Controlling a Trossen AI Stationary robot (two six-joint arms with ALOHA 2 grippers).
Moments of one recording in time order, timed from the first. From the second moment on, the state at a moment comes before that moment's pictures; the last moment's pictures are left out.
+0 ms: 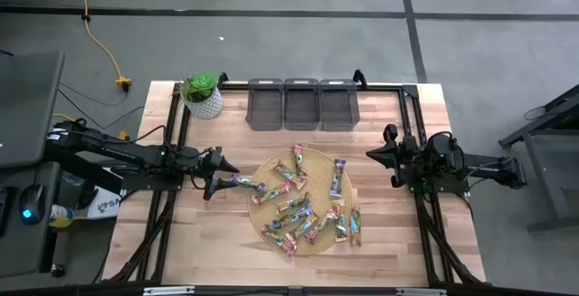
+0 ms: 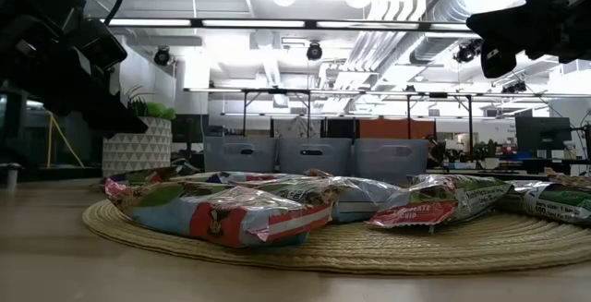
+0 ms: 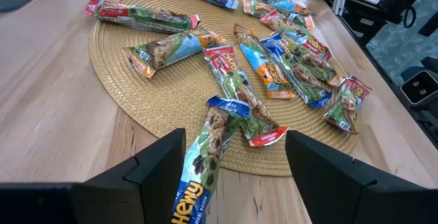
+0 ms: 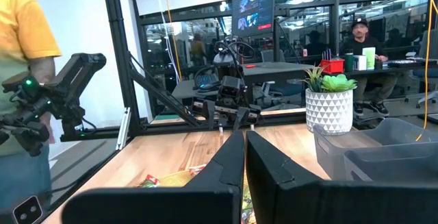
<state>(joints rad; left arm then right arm) -0.12 0.62 0.01 0.22 0.01 -0.32 -0.12 0.01 0.01 0.17 -0.16 0.13</state>
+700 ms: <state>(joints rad) -0.12 0.62 0.01 0.23 0.01 -0.40 -0.12 0.01 0.01 0.17 -0.16 0.13</state>
